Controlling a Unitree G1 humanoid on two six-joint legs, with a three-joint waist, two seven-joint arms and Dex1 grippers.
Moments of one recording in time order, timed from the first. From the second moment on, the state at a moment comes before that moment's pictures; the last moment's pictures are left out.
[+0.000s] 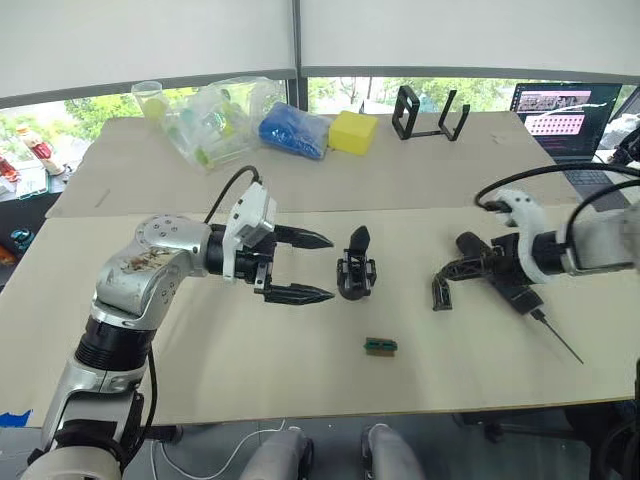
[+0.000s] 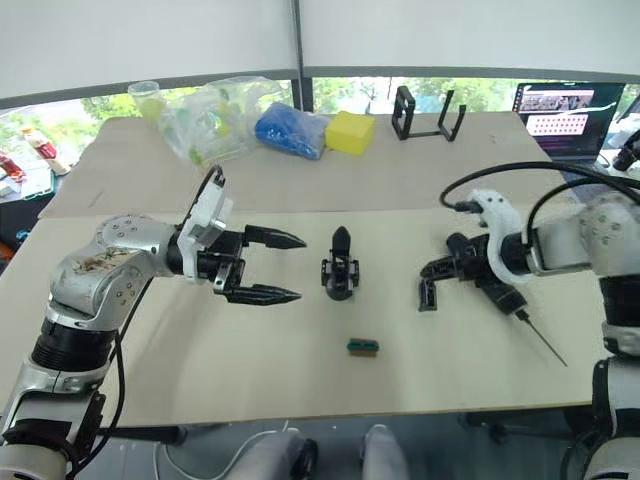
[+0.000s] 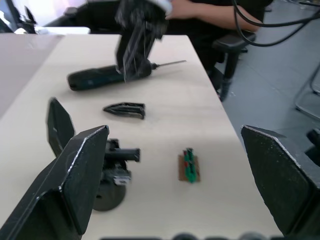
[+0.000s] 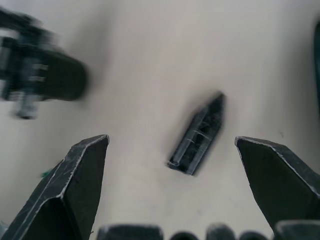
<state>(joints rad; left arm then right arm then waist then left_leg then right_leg) -0.67 0.63 -0.10 -0.19 -0.55 0.60 -1.27 -0.91 -1.00 0.17 0.20 1.08 1.61 0.21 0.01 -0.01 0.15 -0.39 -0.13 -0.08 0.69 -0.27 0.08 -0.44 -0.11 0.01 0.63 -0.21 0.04</state>
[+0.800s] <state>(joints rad) -0.70 0.63 -0.13 -0.21 -0.53 0.54 -1.23 -0.97 -0.87 0.31 0.36 1.18 1.61 0.00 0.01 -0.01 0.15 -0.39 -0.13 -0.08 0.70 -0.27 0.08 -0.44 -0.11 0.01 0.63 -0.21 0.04</state>
